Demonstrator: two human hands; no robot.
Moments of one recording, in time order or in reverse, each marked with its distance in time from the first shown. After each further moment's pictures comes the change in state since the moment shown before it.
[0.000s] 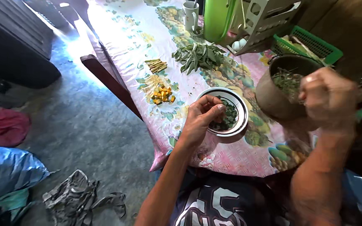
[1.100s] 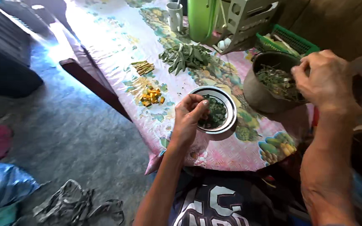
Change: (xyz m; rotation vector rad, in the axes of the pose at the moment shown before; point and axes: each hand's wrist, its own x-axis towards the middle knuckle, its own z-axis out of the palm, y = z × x) left_hand -0.001 -0.006 0.004 0.112 0.125 0.052; right_hand 0.037 0.013 -0.030 -0.346 -0.135 0.242
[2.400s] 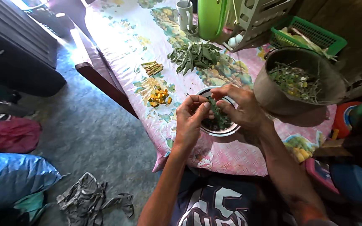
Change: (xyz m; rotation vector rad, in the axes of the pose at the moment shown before) left_hand 0.001 0.000 -0.005 0.076 0.053 0.074; right_hand -0.027 -0.133 0.103 0.914 0.018 -0.717
